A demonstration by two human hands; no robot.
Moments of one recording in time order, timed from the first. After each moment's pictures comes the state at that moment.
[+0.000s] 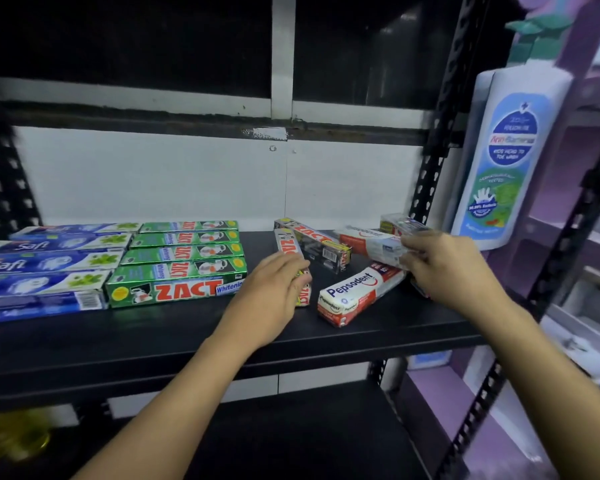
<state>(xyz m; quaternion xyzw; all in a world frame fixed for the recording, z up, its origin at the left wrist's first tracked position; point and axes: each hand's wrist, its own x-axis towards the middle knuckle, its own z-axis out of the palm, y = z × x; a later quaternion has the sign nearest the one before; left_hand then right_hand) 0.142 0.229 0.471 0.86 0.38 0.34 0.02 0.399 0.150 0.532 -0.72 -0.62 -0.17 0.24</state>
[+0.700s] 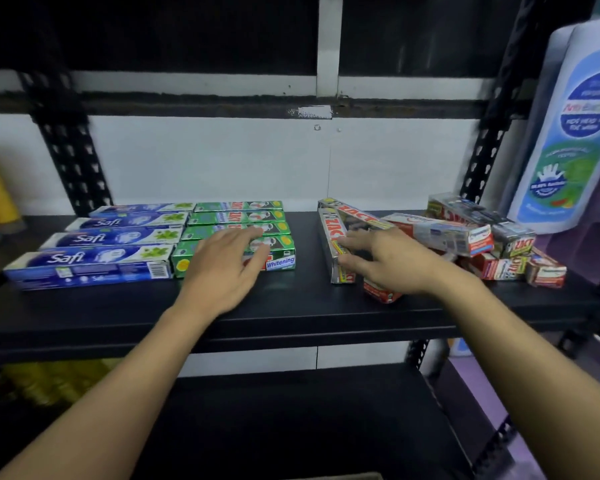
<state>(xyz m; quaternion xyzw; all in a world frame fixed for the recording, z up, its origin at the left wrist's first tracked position) 0.028 0.239 0.480 0.80 0.52 0.31 -0.04 0.295 0.182 0.529 -0.59 -0.80 -0.01 0.12</state>
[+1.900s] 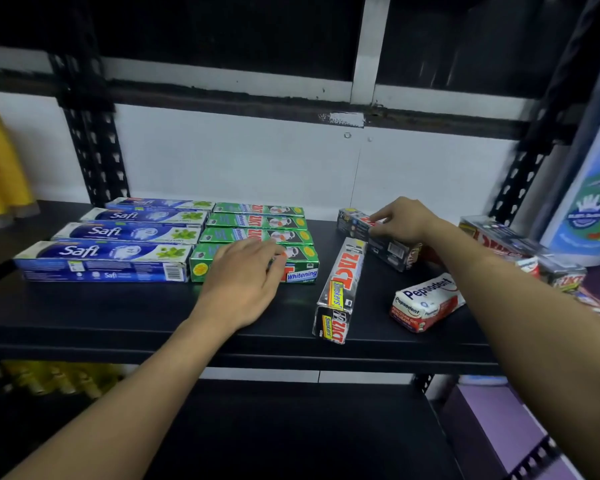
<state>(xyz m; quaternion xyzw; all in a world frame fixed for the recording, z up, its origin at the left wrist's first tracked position) 0.029 0.246 0.476 0.80 0.53 0.27 -0.04 0.326 0.324 0.552 -0.69 -0.71 0.03 0.14</state>
